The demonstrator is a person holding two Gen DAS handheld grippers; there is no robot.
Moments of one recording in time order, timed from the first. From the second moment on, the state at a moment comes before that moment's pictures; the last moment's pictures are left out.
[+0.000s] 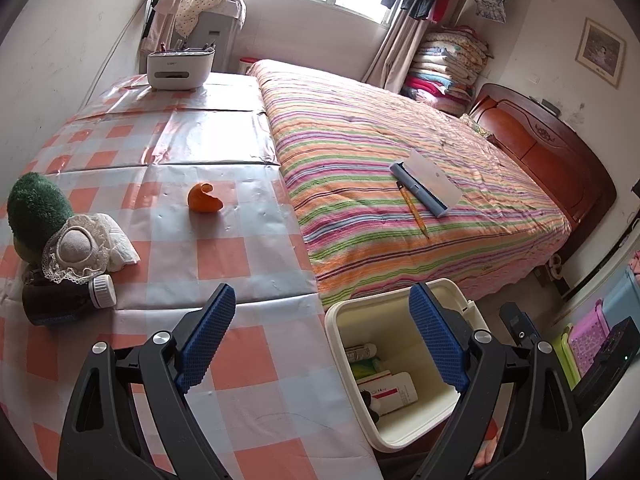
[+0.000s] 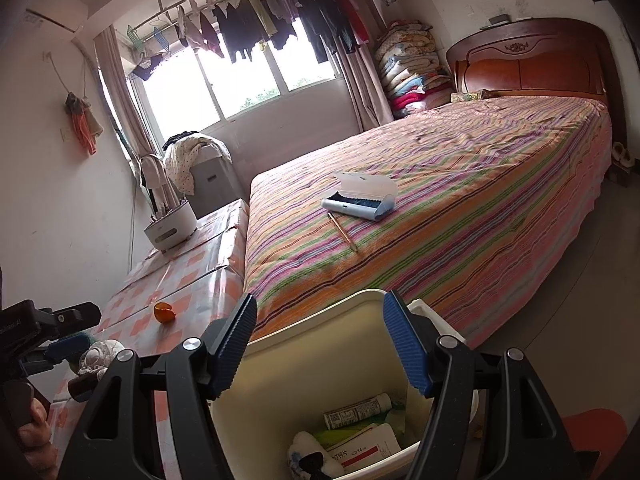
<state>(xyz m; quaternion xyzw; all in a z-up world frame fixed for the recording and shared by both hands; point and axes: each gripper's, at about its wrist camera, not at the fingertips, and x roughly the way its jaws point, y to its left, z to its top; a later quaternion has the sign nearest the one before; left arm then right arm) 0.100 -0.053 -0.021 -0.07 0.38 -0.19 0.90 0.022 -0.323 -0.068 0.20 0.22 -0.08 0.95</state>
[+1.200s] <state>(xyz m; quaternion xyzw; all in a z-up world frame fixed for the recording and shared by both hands) 0.113 0.133 -0.084 -0.11 0.44 0.01 0.89 0.098 -0.156 -0.079 0.14 0.32 0.16 0.92</state>
